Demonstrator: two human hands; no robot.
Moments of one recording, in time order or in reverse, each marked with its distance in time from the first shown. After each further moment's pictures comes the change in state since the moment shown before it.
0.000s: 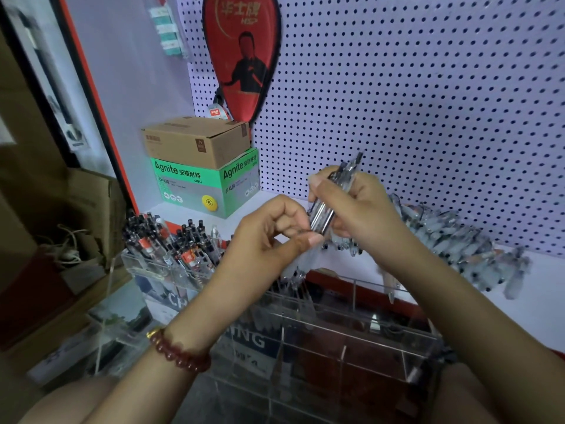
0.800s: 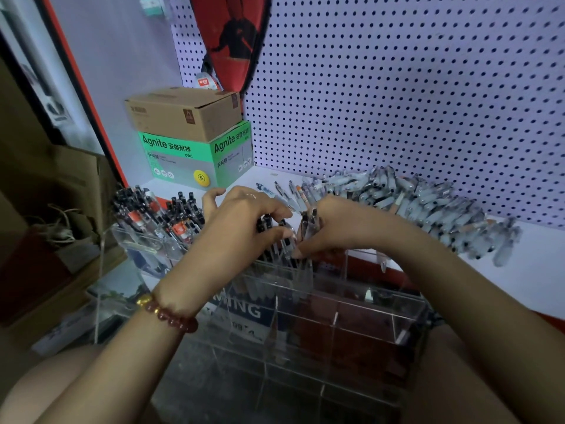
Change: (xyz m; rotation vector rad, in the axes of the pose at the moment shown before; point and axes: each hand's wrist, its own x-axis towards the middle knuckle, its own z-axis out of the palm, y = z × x) left_hand -0.005 -0.022 -0.017 0.986 0.003 -0.029; right_hand -0.001 0.040 -0.001 -0.553 -0.629 0.336
